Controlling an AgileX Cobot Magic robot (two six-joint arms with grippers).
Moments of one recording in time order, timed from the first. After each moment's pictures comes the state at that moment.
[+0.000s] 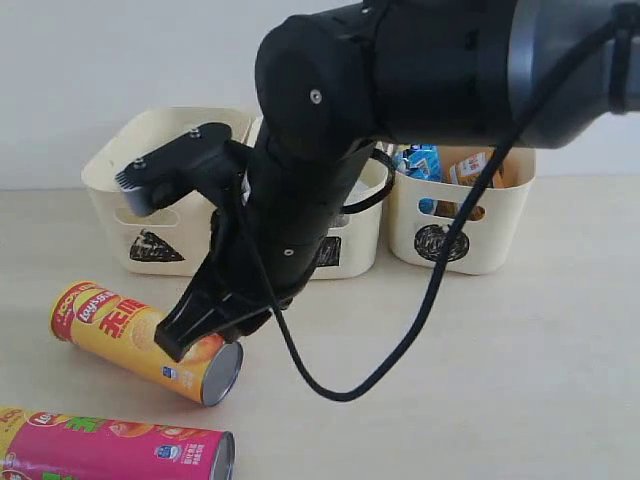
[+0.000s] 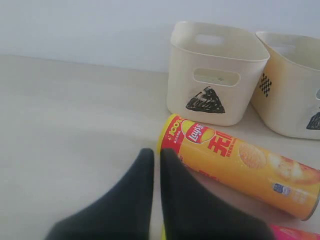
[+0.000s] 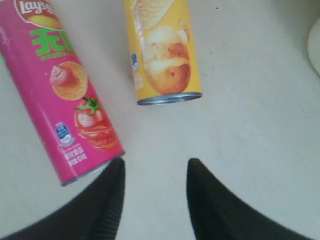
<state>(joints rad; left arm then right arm) 0.06 0.00 0.00 -0.18 0.30 0.06 0.92 1.80 -1.47 0.06 0.87 -0.13</state>
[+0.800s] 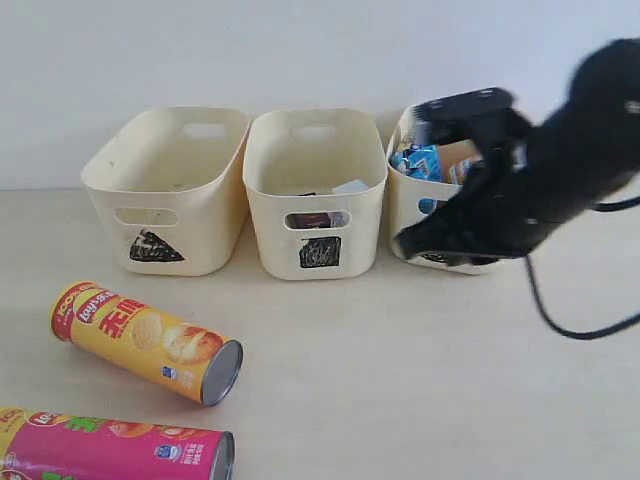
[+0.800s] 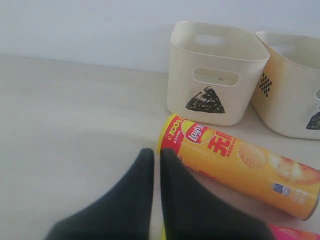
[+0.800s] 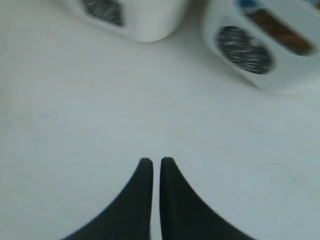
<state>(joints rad) 0.06 0.00 0.00 -0.18 0.30 0.06 0.46 1.50 -1.02 0.02 0.54 0.04</state>
